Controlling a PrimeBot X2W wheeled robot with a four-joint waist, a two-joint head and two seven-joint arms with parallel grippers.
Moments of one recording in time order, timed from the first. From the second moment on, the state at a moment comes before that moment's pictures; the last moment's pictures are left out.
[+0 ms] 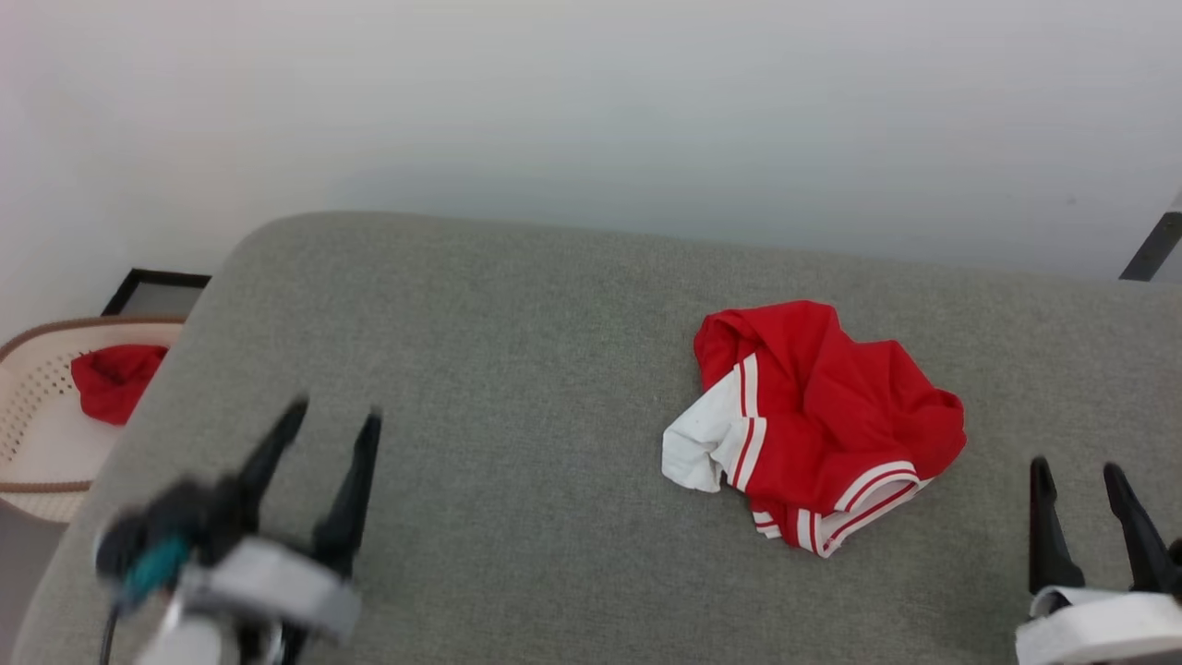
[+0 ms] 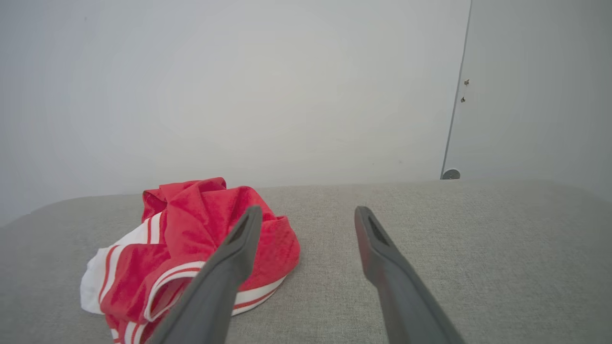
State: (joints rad) left arm -0.12 0.39 -0.17 0.14 -0.41 -0.13 -0.23; right arm -0.03 -0.12 -0.14 0.21 0.24 0.13 -0.24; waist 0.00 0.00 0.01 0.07
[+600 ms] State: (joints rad) left arm -0.79 0.50 -0.77 0.36 -1.05 -0.13 0.42; right arm -0.18 -0.08 -0.10 0.23 0.26 0.13 -0.26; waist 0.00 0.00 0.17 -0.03
